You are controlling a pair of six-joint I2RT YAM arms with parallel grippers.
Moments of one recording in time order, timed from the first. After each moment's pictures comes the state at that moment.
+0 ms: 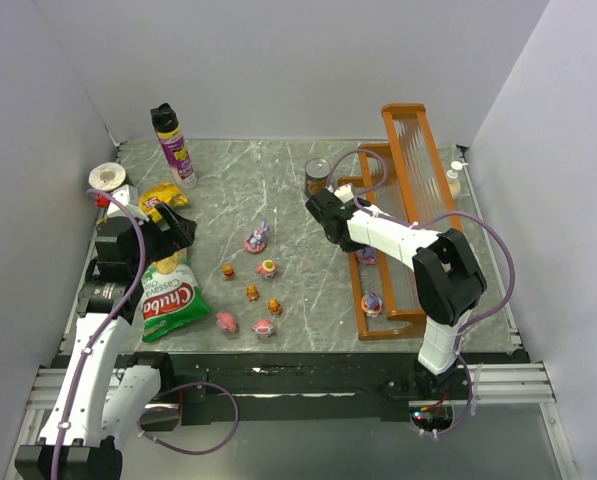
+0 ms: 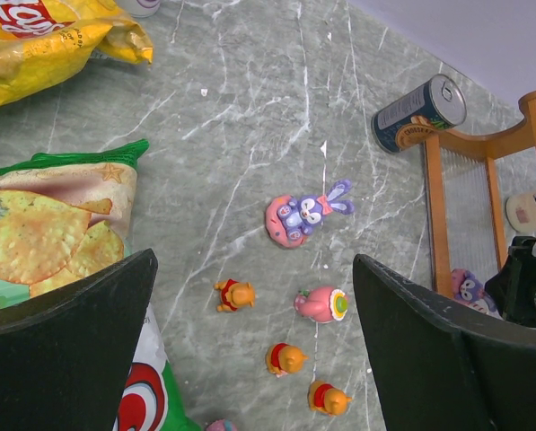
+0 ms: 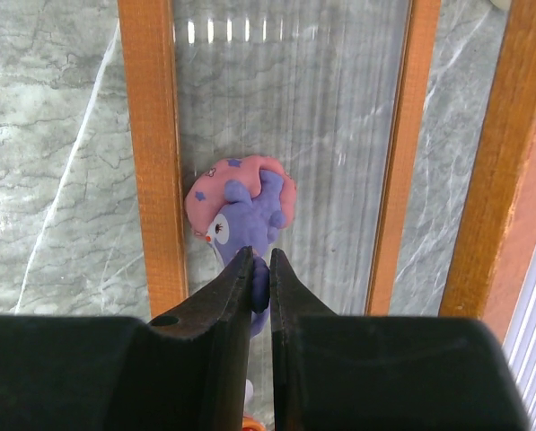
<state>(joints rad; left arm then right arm) -0.03 0.75 0.77 -0.39 0.09 -0.52 0.62 1.82 1.33 -0.84 0.69 0.34</state>
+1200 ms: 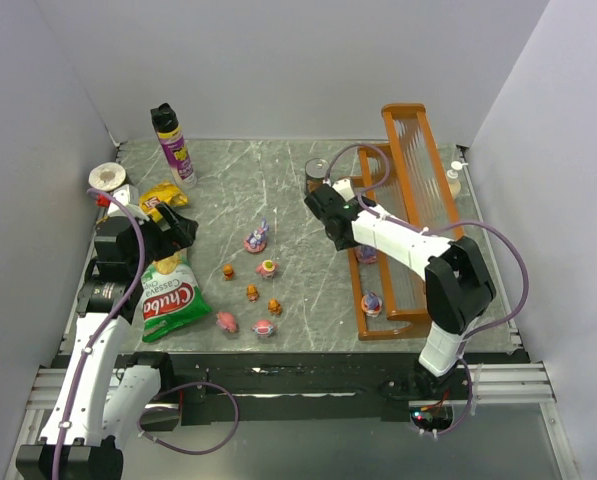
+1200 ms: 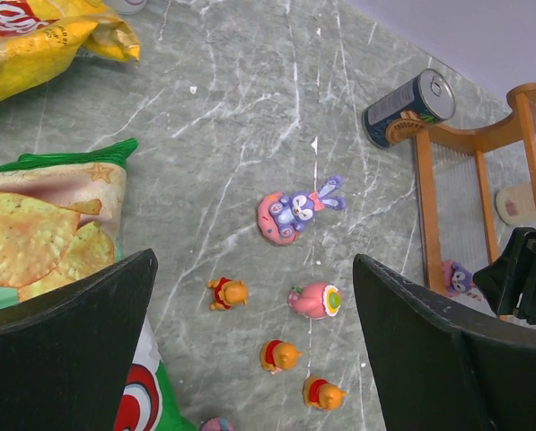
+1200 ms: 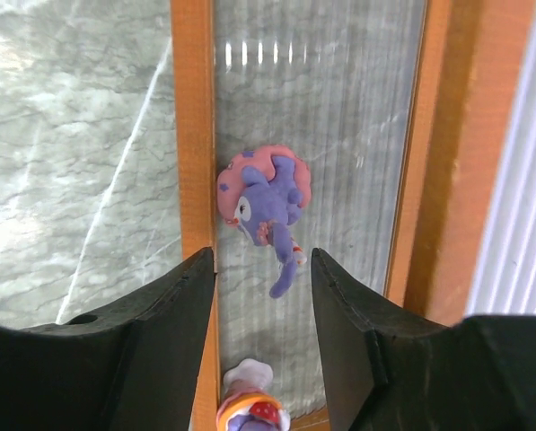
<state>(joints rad) -0.03 0.75 0.77 -0.38 0.12 -0.52 0.65 1.75 1.35 -0.84 0.64 0.35</state>
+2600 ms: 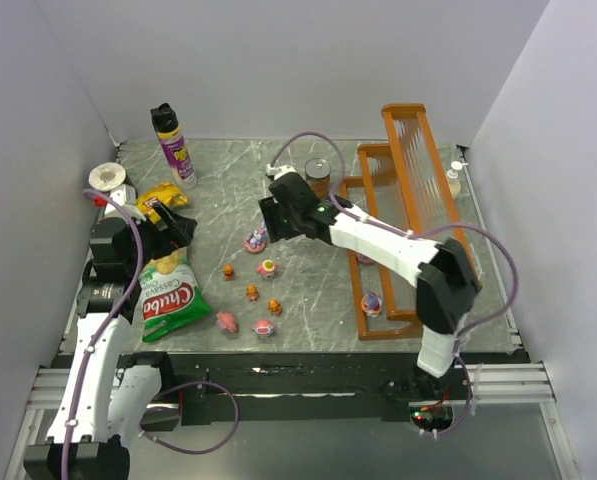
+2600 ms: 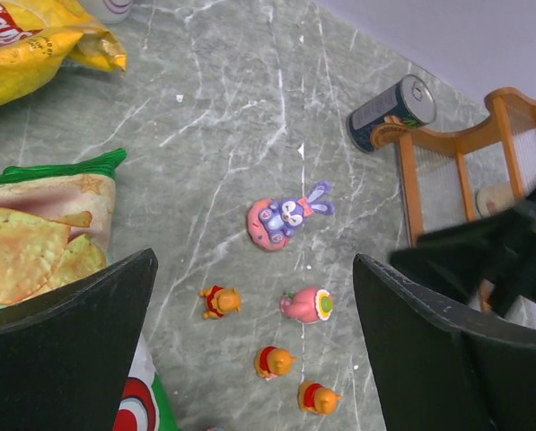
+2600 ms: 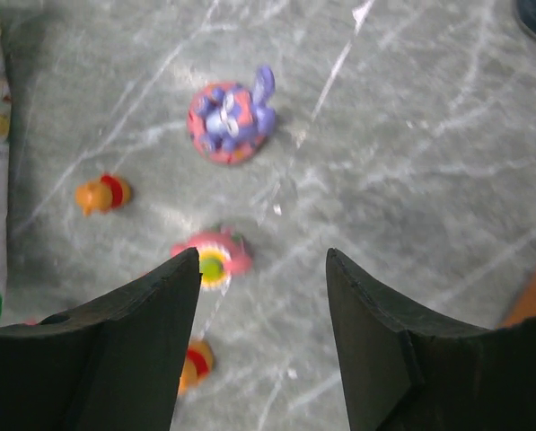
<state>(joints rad) 0.03 0.75 0.75 -0.32 0.22 -0.52 0.81 1.78 1.52 -0.53 0.18 0.34</state>
